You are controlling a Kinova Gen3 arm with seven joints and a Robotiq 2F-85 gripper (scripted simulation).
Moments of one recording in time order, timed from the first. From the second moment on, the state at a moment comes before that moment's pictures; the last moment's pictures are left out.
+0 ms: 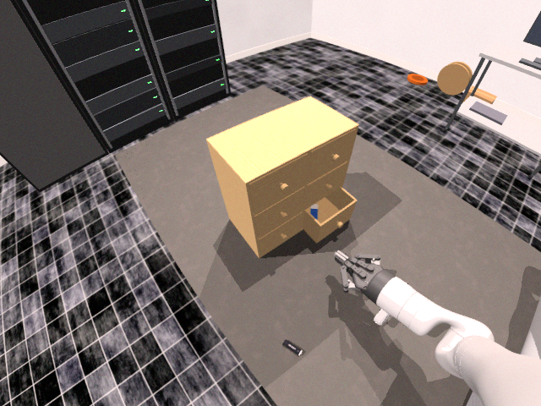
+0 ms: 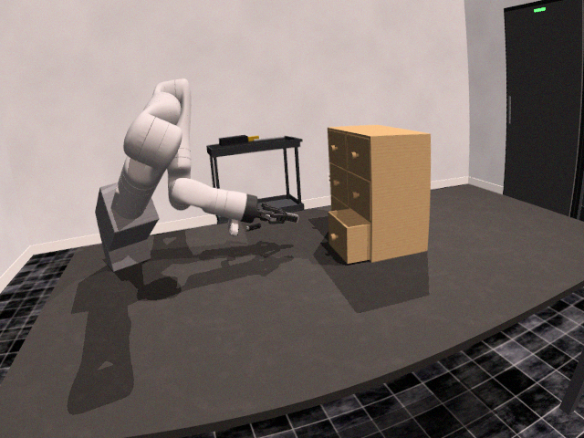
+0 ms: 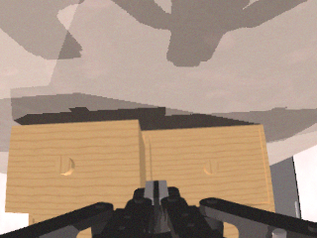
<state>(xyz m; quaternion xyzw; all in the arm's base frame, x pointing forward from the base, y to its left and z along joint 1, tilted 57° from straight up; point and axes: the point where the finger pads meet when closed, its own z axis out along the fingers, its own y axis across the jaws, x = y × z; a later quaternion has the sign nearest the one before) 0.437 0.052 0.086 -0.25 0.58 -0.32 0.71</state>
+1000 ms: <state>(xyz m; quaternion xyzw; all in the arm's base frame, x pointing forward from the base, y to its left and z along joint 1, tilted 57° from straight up) 0.446 0.018 0.113 -0.25 0.58 -0.31 0.71</state>
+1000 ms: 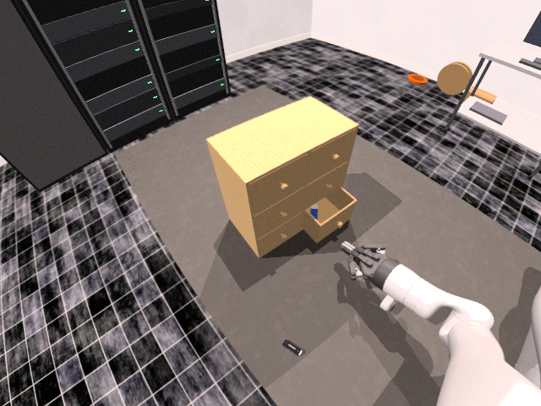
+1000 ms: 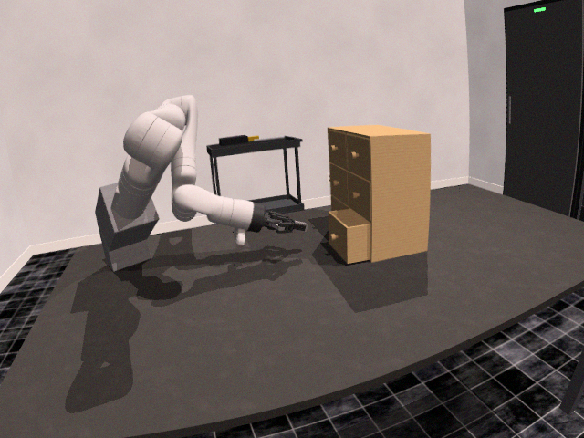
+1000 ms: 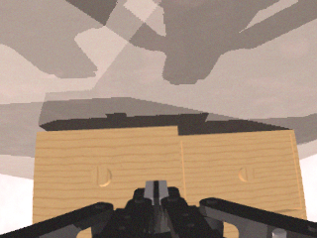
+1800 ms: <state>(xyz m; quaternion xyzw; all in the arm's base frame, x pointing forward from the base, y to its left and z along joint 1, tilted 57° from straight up) 0.452 -0.001 0.128 -0.25 0.58 -0.32 0.71</state>
